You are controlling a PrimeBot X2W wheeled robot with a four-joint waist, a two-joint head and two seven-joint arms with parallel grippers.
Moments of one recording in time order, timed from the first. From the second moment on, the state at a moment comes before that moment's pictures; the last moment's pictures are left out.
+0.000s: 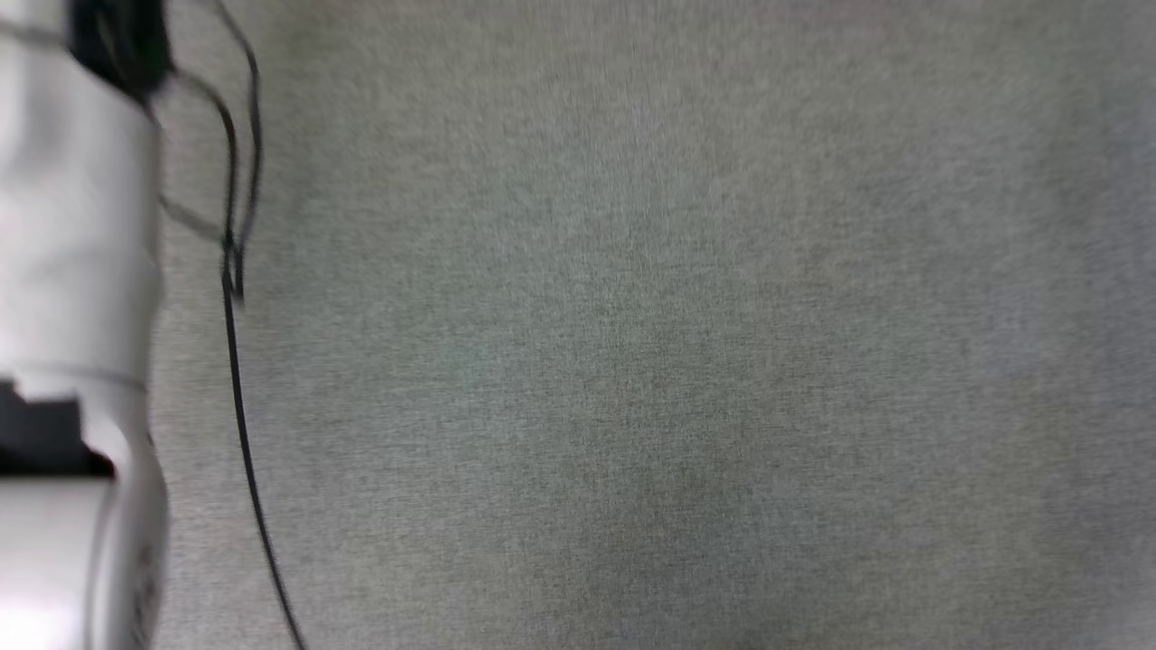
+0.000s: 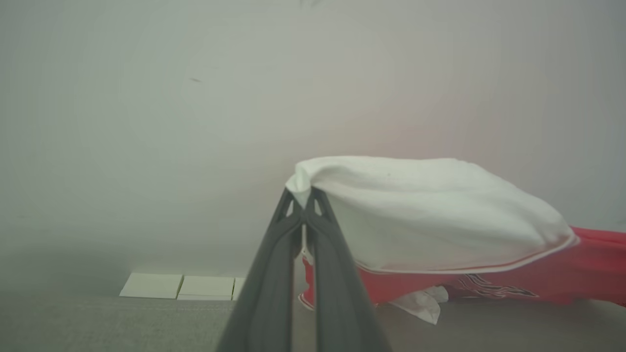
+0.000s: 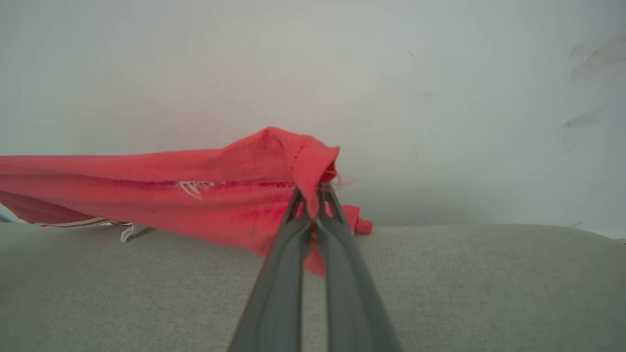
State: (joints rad) left arm -1.36 0.28 -0.15 0.92 -0.47 -0.07 -0.23; right arm -1.38 -0.39 0.39 0.93 0.70 0.13 -0.02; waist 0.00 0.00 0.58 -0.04
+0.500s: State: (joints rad) left arm -0.74 0.27 -0.09 0.81 -0.53 -0.10 -0.26; right arm -0.86 -0.41 0.56 0.90 0.83 0.13 -0.14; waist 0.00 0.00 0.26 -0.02
